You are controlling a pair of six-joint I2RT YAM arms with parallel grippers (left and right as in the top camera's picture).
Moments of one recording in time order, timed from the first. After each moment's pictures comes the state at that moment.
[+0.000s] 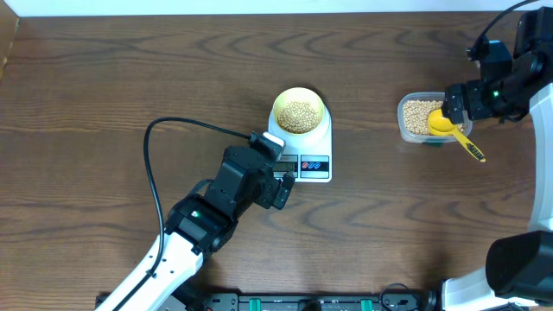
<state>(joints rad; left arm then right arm) -0.60 1.08 0.71 -0.38 -0.06 -0.07 -0.17 1.70 1.75 -1.32 -0.11 -0.30</state>
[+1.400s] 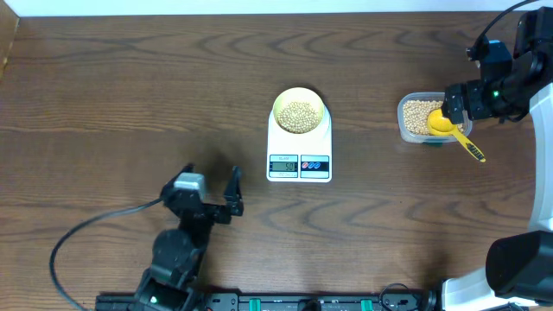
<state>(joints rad) -0.38 0.26 0.11 0.06 -0.19 -0.23 -0.17 1.70 1.75 -1.32 -0.11 -0.30</state>
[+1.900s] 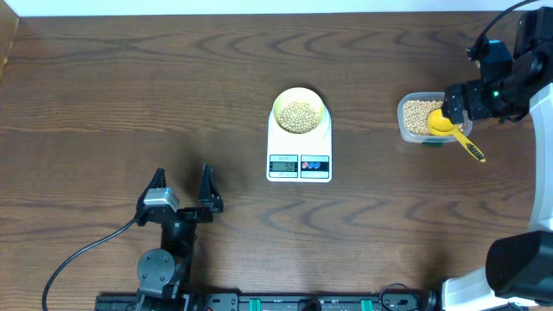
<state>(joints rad) -0.18 0.01 0.01 0.08 -0.15 -0.25 -0.17 1.70 1.75 -1.32 -0.11 -0.30</state>
